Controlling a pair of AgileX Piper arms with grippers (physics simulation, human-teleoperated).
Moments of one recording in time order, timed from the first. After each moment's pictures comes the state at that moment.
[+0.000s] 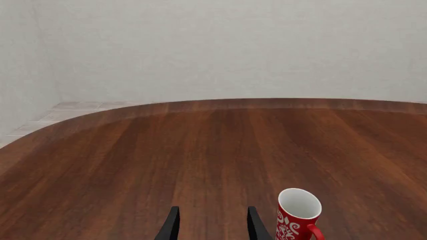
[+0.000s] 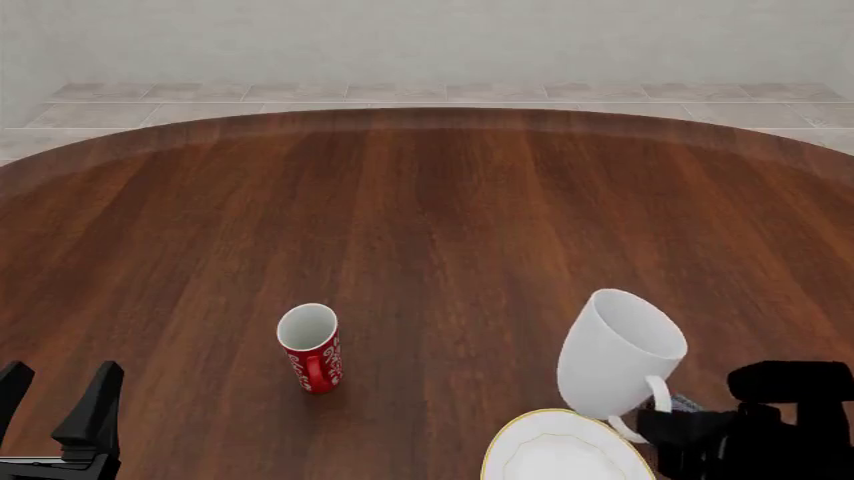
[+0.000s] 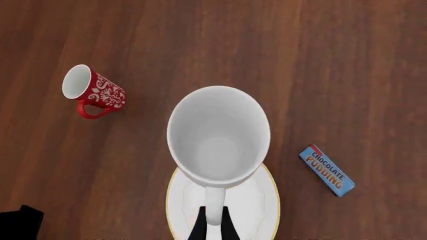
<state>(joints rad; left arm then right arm) 0.00 0.05 -0.03 -0.02 0.00 0.52 0.56 -0.46 0.70 0.45</state>
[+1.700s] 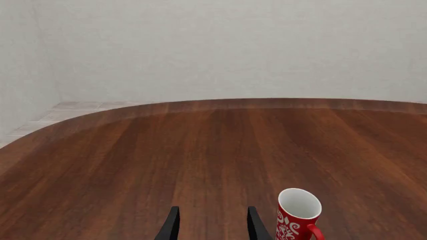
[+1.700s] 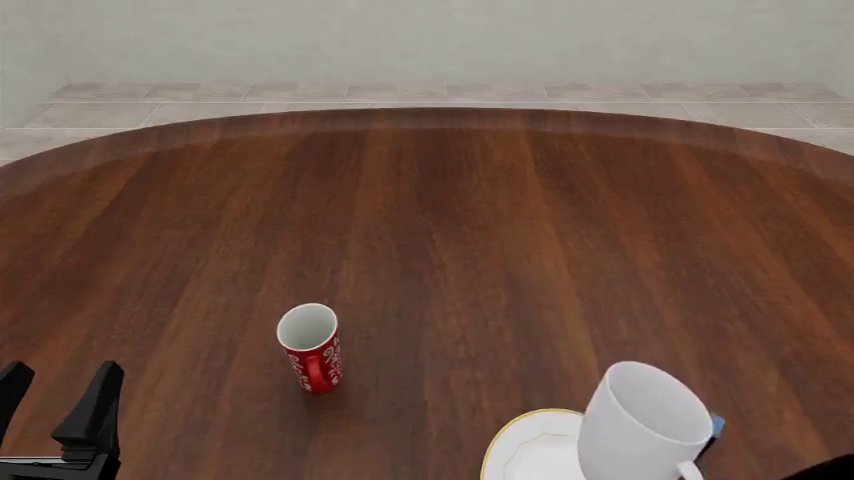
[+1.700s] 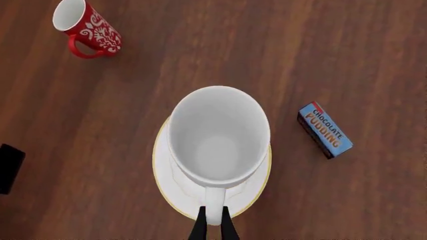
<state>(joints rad) 0.00 0.05 -0.03 -0.02 0.00 0.61 0.25 -0.35 0.96 0.40</state>
